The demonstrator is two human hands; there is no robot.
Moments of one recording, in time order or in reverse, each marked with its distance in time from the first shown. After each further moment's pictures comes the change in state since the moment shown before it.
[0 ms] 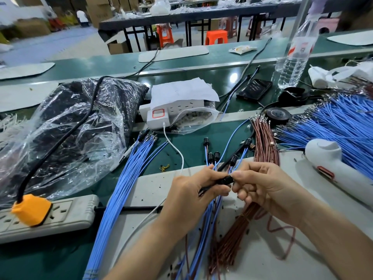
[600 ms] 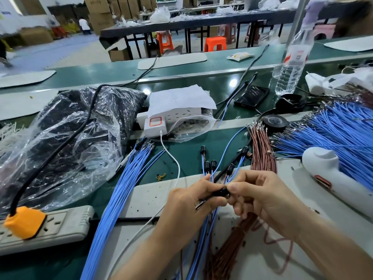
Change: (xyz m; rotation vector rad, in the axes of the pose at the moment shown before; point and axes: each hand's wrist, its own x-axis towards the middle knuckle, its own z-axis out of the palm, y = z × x) left_hand 0.001 0.003 -0.001 0.053 0.012 0.022; right_hand -0.004 0.000 0.003 -0.055 -0.041 -0.103
